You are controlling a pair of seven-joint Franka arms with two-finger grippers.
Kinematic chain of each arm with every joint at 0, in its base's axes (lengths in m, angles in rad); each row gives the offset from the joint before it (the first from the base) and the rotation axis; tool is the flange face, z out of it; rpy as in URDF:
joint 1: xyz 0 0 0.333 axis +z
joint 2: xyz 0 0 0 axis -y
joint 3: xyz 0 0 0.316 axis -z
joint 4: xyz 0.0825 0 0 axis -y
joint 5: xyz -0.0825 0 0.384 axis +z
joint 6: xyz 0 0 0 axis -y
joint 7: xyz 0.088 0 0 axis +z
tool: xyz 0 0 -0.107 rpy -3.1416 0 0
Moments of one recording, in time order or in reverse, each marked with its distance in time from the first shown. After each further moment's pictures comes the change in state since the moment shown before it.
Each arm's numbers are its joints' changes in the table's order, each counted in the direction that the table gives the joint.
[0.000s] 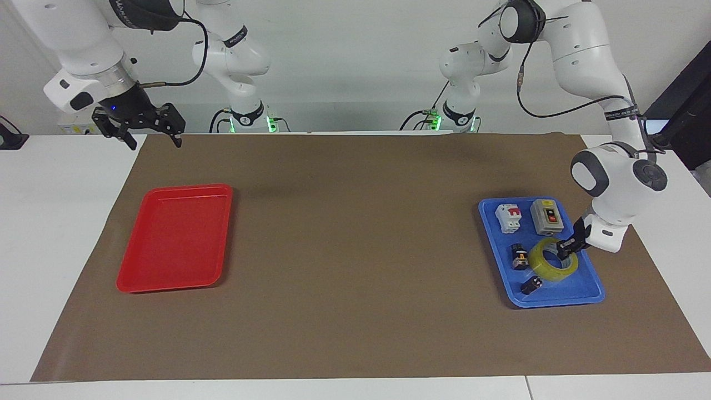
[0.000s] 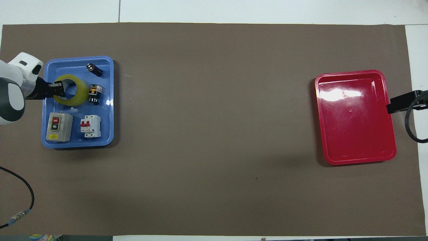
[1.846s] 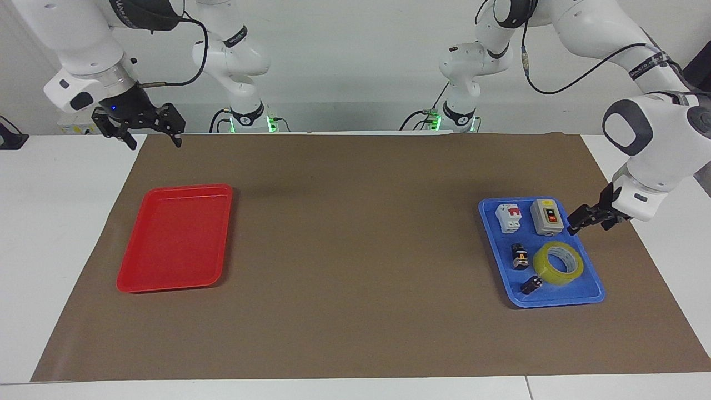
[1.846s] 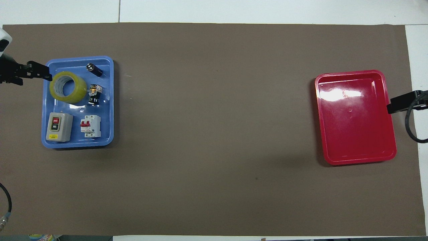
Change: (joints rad) left arm -0.042 0.083 -0.004 0.239 -0.001 -0.341 -0.116; right arm 0.000 0.000 0.000 0.000 -0.002 0.000 0.000
